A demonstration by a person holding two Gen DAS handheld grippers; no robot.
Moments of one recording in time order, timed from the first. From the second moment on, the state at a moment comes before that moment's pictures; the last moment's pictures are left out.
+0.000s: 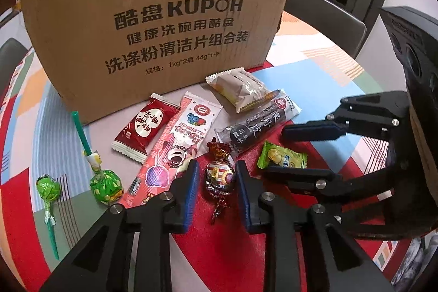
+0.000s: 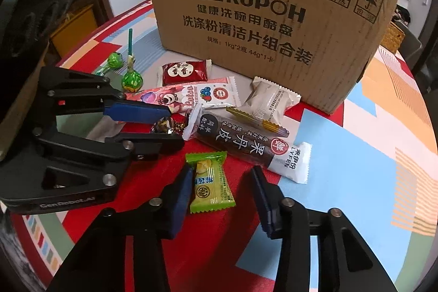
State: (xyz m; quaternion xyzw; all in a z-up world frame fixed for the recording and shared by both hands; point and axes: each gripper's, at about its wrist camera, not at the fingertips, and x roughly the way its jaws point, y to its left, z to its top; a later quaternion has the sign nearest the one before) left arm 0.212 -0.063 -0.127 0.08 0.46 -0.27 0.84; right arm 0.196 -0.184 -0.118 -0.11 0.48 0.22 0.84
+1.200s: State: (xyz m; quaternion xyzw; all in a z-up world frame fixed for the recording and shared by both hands) left arm 0.182 -0.027 -0.009 0.03 0.34 -0.19 0.92; right arm 0.182 -0.187 -0.018 -0.05 0.35 0.18 0.92
